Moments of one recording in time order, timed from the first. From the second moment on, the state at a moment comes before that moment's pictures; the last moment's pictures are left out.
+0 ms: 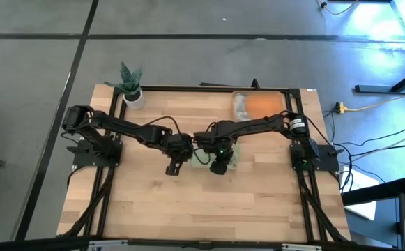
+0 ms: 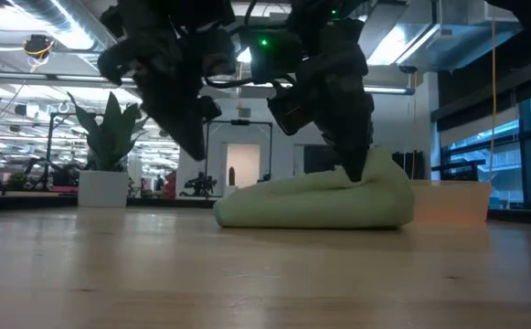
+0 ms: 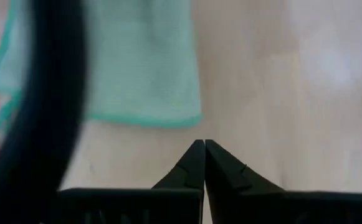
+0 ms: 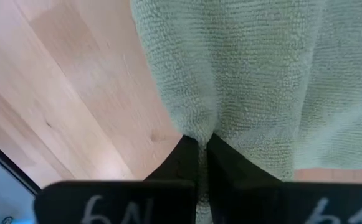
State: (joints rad) left arm -0.05 1.58 0.99 -0.48 0.08 0.06; right arm 0.00 2.09 1.64 -1.19 -0.31 0.36
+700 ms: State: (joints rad) left arm -0.09 1.59 0.99 -0.46 -0.04 -0.07; right arm 0.00 2.09 1.64 -1.19 -0.32 0.35
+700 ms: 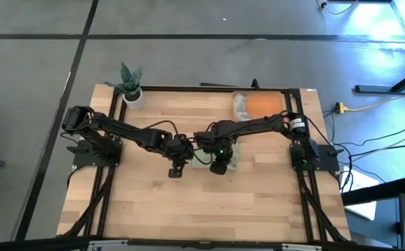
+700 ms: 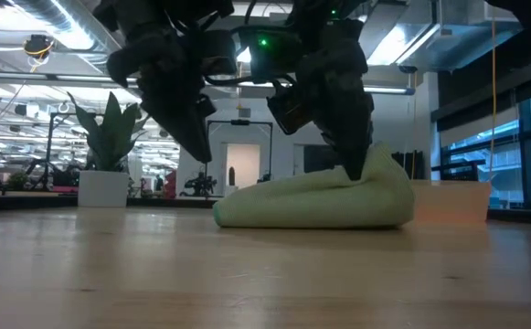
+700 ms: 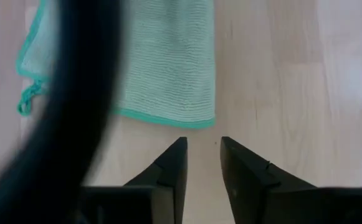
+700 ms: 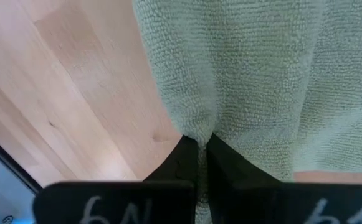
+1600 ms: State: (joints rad) left arm -0.29 1.39 0.99 -0.53 -0.29 -0.23; right arm -0.08 1.92 1.65 -1.15 -0.37 0.17
